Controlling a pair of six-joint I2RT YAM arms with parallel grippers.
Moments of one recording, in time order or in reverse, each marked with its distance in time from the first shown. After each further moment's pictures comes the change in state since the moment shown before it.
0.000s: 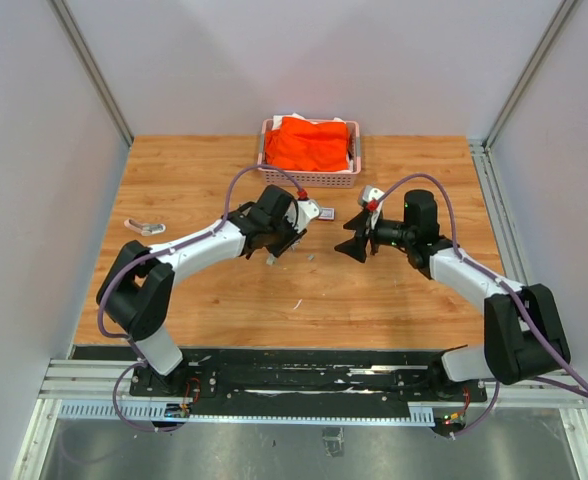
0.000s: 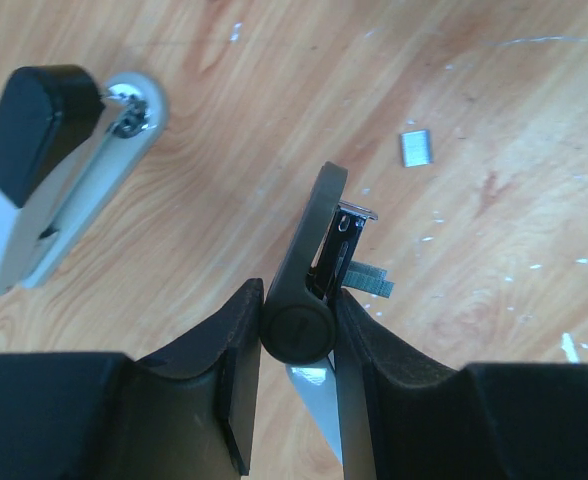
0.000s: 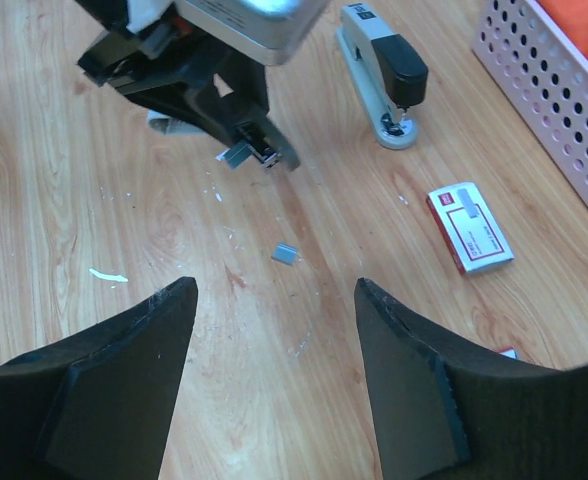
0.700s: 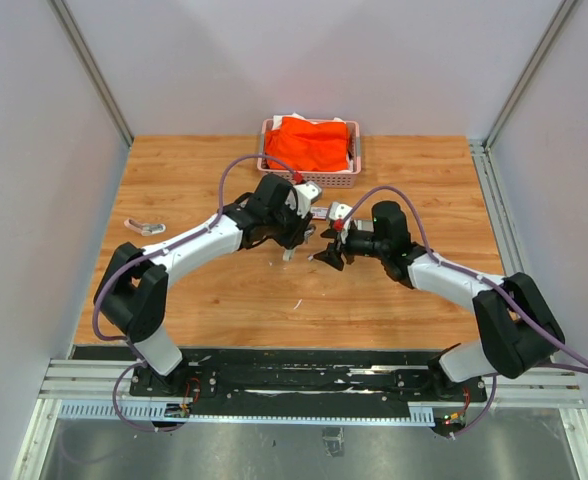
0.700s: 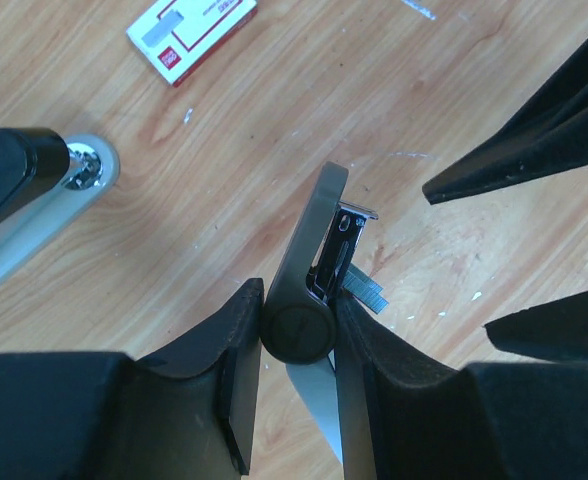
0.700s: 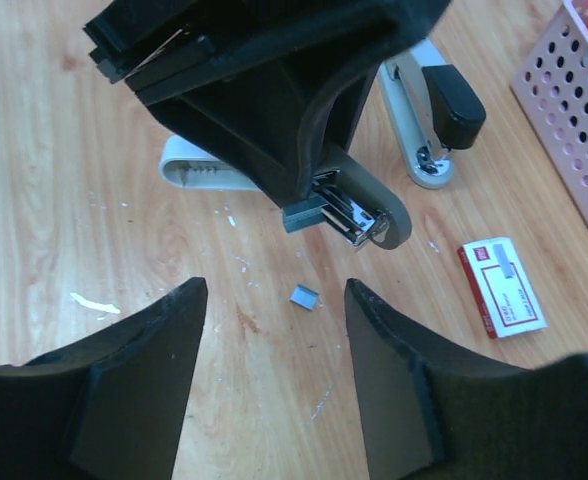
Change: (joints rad) left arm 0.008 -0.020 0.068 0.027 0.108 -0.214; right arm 0.216 0.058 -0.019 0.100 0.172 -0.069
